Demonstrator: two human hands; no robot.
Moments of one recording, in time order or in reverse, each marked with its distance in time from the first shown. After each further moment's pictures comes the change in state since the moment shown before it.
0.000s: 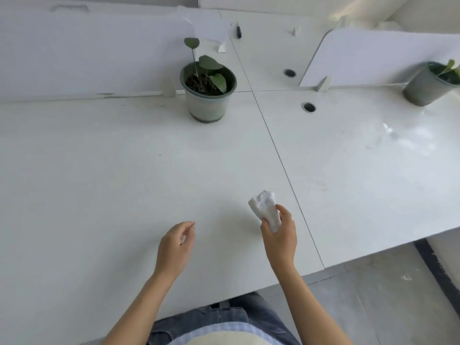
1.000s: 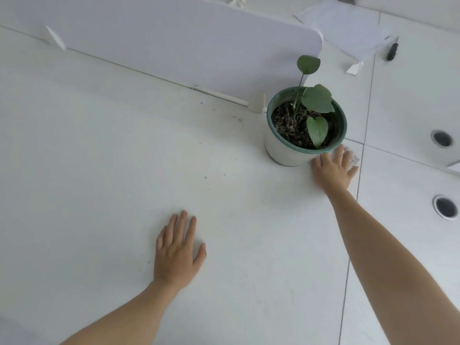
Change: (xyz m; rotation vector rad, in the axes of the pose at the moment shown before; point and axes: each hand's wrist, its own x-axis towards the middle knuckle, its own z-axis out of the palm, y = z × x) left_hand 0.094 -0.015 0.027 0.807 0.408 -0.159; right_hand 0.347 -0.137 0.154 -0.799 -0.421 -0.490
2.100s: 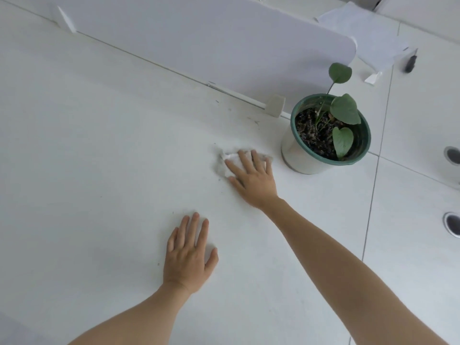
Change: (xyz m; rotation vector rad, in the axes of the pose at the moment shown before) left_hand 0.000 -0.001 0.008 -0.027 0.068 0.011; right_hand -0.079 -0.138 0.059 -0.260 -0.097 -0.832
